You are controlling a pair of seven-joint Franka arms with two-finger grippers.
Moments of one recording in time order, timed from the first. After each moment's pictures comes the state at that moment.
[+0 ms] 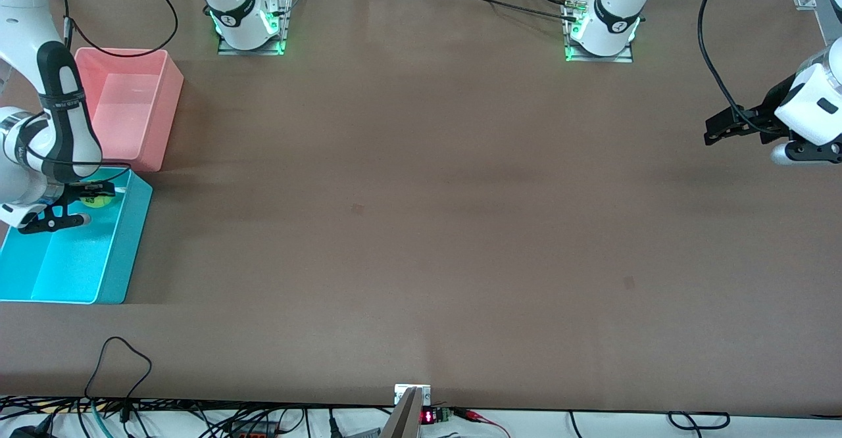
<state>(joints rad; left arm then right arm) 0.09 0.02 -0.08 -1.67 0.02 1.60 -0.03 -0.12 0.60 -0.32 -1.82 -0.07 2.24 -0.55</state>
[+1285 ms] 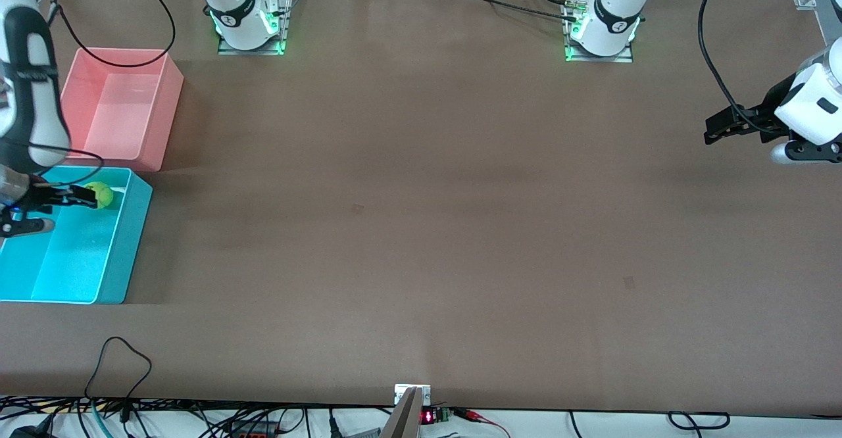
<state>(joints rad) 0.09 0.02 -0.08 -1.67 0.02 1.60 -0.03 -0.10 0.40 -0.28 -1.75 0.02 2.13 -0.55</state>
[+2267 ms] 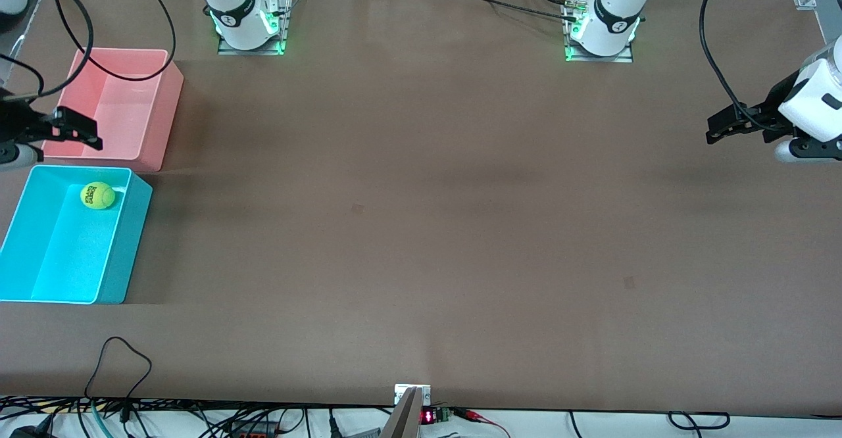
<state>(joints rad) 0.08 0.02 -0.08 -1.65 0.01 1.59 -0.03 -0.01 0.10 -0.03 -1.53 -0.03 1.58 -0.24</state>
